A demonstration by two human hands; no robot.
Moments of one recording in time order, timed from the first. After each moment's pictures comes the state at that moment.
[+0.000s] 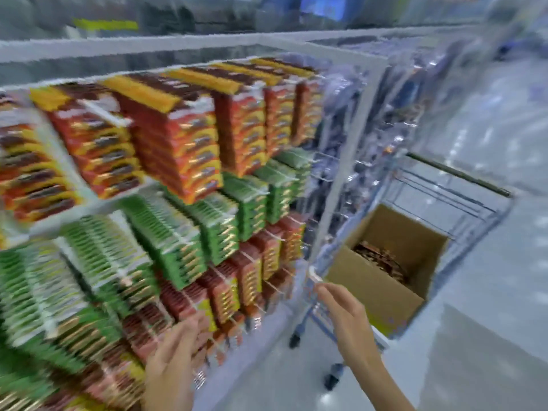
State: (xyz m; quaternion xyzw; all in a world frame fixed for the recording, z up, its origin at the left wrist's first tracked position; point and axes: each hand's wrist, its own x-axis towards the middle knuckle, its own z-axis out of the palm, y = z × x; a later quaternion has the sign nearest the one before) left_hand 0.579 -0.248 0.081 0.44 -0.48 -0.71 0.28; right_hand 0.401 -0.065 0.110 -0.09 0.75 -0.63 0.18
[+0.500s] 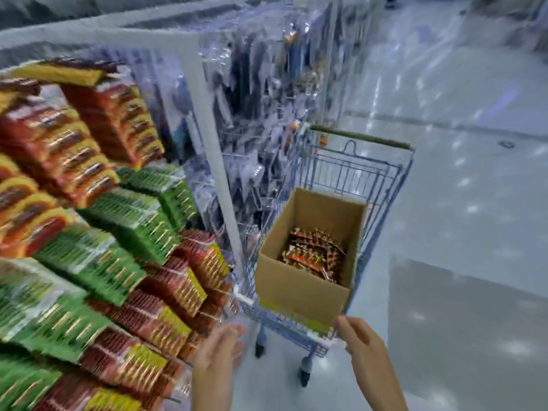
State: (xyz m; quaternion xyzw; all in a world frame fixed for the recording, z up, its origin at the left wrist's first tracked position) left_hand 0.327 -0.118 0.025 0.39 -0.55 -0.74 0.02; right_hand 0.267 0.122 0.031 0.15 0.76 -0.62 0.13
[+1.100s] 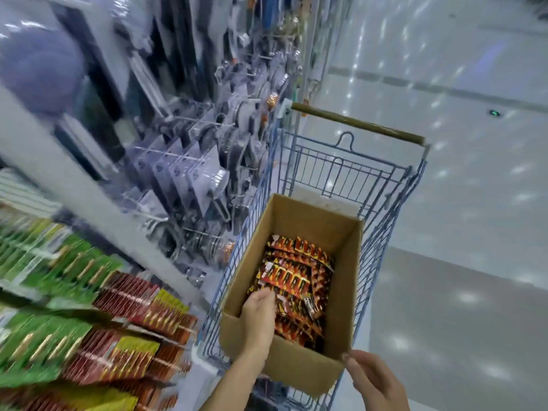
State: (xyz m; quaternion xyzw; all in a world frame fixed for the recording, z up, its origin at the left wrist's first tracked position) left_hand 0.012 -0.064 -0.079 0.40 -0.61 -0.67 -0.10; right_hand 0.097 0.123 0.011 0.33 0.72 -0.60 0.12
